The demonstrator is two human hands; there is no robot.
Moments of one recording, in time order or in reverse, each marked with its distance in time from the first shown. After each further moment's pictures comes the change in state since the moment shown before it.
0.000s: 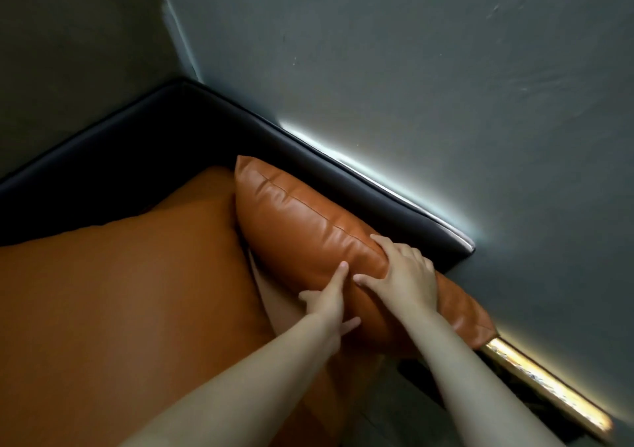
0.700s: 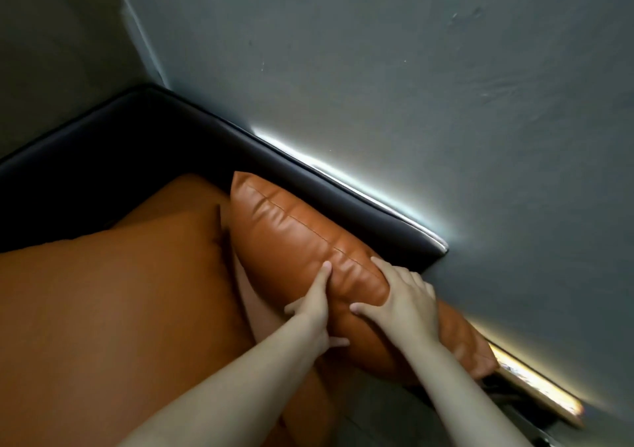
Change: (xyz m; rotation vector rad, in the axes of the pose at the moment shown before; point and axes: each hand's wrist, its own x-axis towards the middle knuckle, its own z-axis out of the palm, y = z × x) left_hand 0.001 0.003 0.019 0.032 0.055 -0.140; right_hand -0.027 0.035 0.005 0.003 0.034 0.050
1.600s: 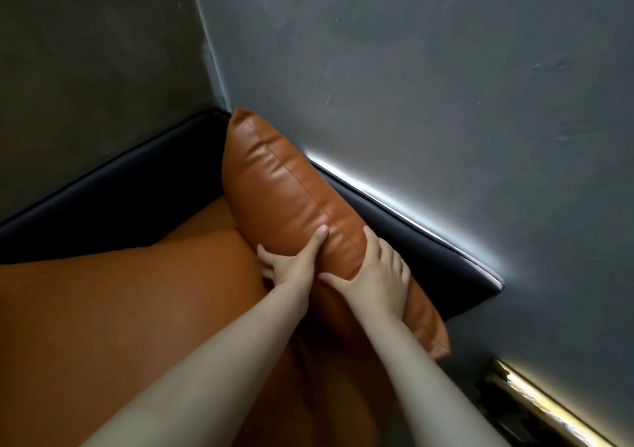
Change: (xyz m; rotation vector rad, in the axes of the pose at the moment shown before) left_hand 0.002 0.105 -0.056 0.069 0.194 0.504; right_hand 0.036 -0.136 0.008 0.163 0.183 -0.002
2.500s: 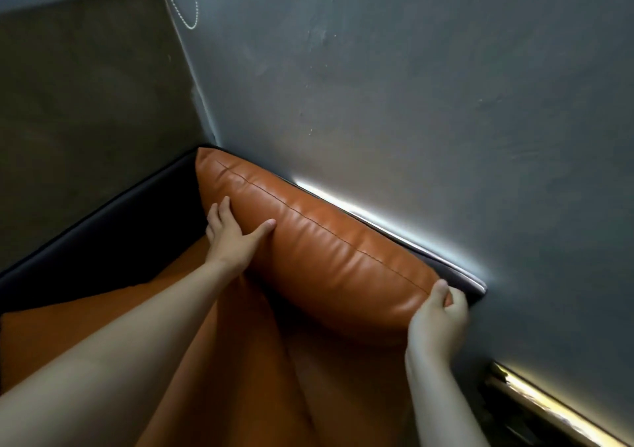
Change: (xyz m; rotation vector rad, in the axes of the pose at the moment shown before) left_hand 0.037 0.088 -0.067 0.663 -0.024 0.710; right_hand -0.023 0.025 -0.057 0.816 0.498 0.720
